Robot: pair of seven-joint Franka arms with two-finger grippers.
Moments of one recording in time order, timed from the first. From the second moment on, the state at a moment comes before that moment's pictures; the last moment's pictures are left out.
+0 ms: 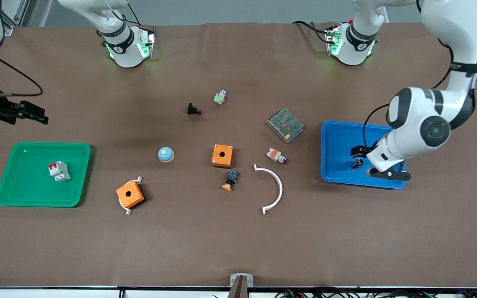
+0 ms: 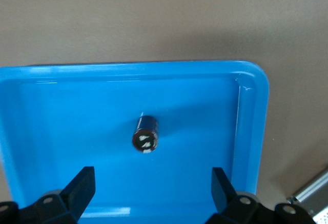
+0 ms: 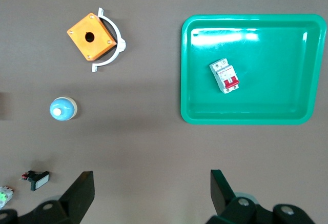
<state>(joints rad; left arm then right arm) -0.04 0.34 -0.10 -1.99 0.01 2.20 0.00 0.00 0.01 -0.10 -1.75 0.01 1.67 -0.08</state>
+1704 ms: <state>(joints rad) -0.04 0.47 -0.11 -1.95 0.10 2.35 -0.02 -0.11 0.45 -0.10 -1.77 -0.11 2.07 -0.36</state>
